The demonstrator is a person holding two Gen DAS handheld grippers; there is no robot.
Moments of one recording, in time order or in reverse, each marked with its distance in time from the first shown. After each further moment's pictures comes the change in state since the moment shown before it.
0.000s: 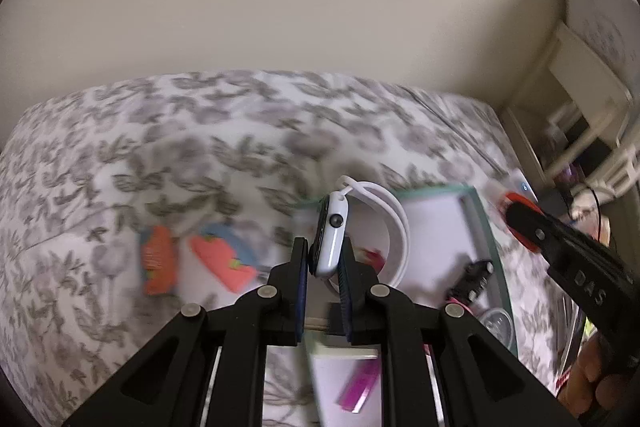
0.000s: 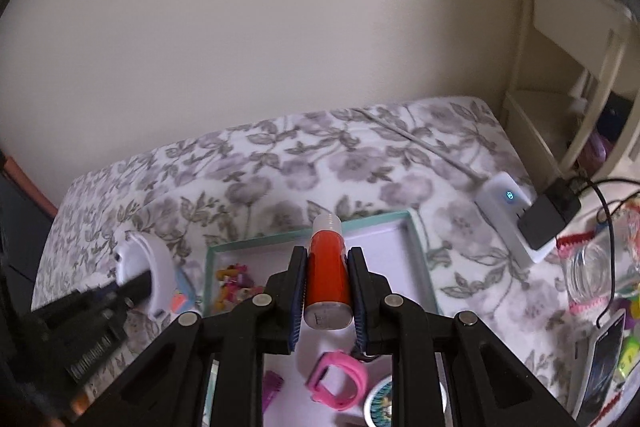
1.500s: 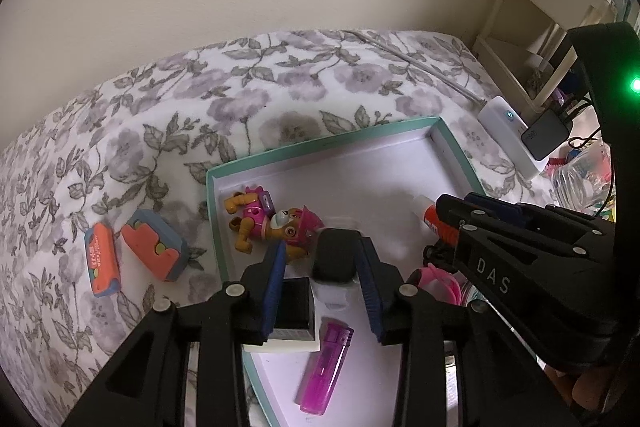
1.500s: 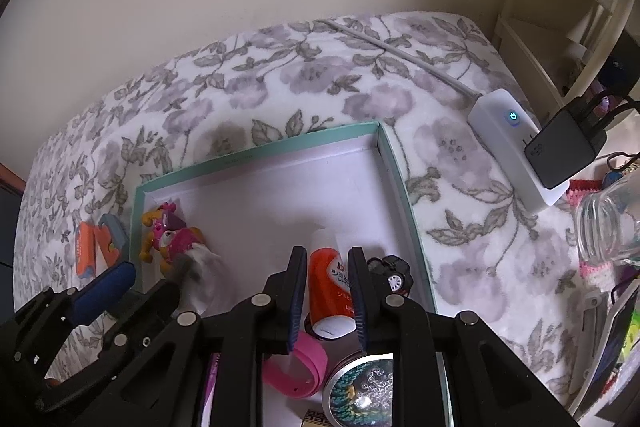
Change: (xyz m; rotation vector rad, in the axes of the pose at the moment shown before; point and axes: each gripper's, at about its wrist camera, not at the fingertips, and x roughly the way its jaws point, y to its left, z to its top) left arm 0.036 -0.059 -0.024 0.166 0.083 0.012; right arm 0.058 -0.022 -0.029 0.009 0.210 -0.081
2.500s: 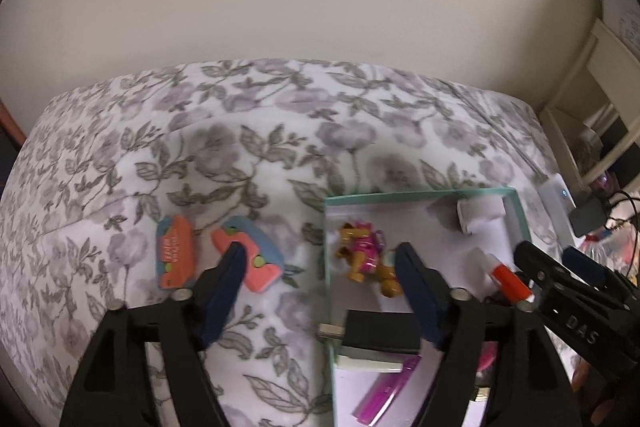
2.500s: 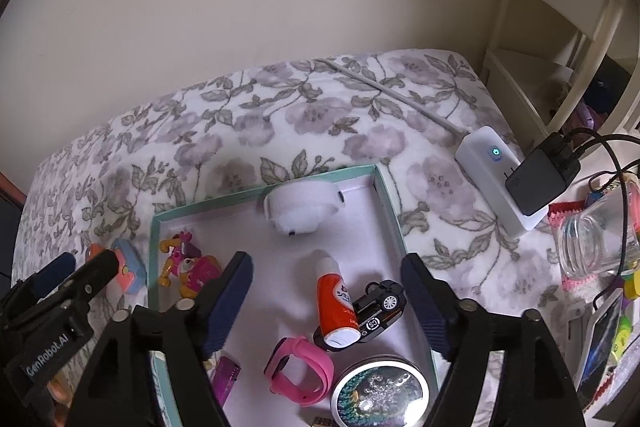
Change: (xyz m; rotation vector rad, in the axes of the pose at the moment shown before) left arm -0.021 0.074 0.009 -0.232 -0.064 0.130; right arm -0.026 0.009 0.009 -0.002 -0.098 -0.019
